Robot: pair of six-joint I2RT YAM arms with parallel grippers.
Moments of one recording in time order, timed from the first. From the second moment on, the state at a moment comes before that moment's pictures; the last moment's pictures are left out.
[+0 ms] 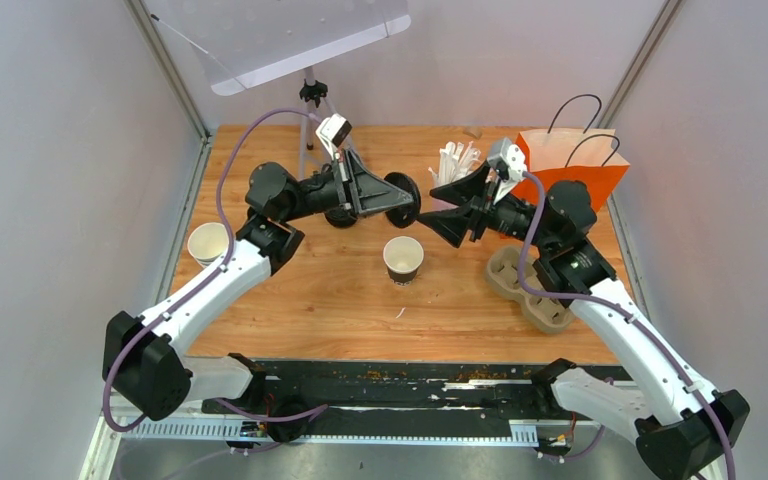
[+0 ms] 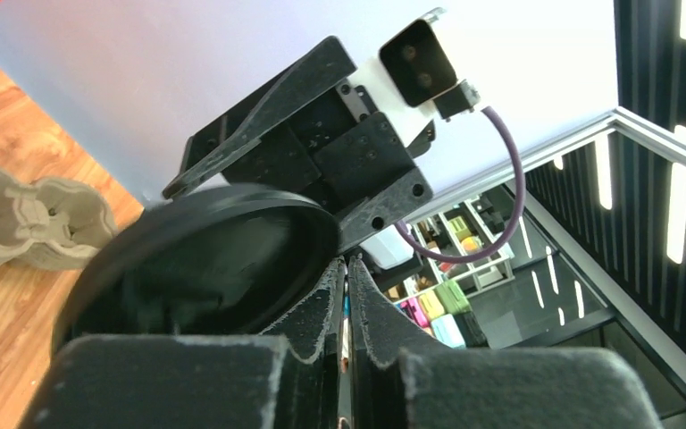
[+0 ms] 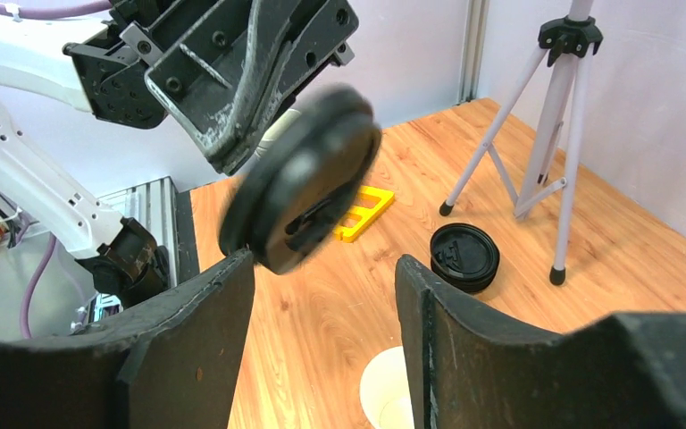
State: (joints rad) left arm -0.57 1.26 1.05 0.61 0.83 -1.43; right arm 0.49 0.99 0.99 0.15 -0.70 0.19
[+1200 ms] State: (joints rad) left arm -0.58 1.30 0.91 -0.89 0.12 -0.54; right arm 0.50 0.76 0.98 -0.30 -0.41 0.24
